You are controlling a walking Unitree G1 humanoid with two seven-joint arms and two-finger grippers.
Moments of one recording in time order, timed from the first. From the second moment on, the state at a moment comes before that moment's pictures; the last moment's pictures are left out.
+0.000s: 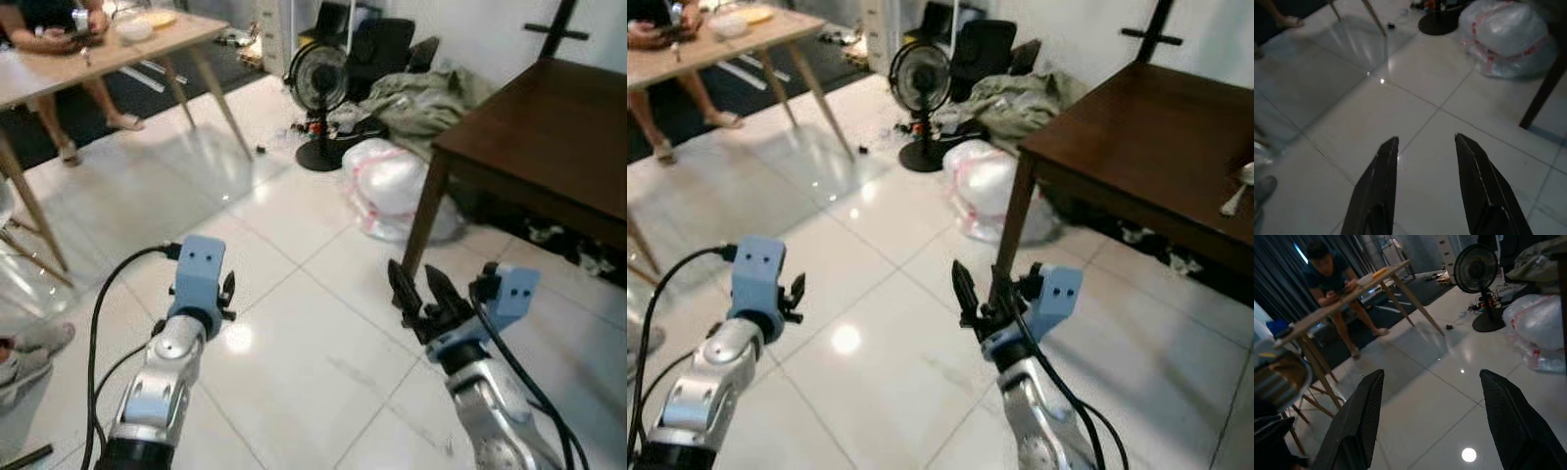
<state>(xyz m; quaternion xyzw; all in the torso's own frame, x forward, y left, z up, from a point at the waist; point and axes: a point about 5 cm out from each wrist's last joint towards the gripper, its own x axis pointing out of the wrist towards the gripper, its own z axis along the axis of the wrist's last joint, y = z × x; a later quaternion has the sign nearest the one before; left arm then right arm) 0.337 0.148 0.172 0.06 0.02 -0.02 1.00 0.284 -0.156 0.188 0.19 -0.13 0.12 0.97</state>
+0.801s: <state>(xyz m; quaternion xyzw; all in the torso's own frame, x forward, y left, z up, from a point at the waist) 0.340 0.168 0.165 0.06 0.03 0.04 1.00 0.286 -0.143 0.189 0.18 -0.12 0.13 0.97</state>
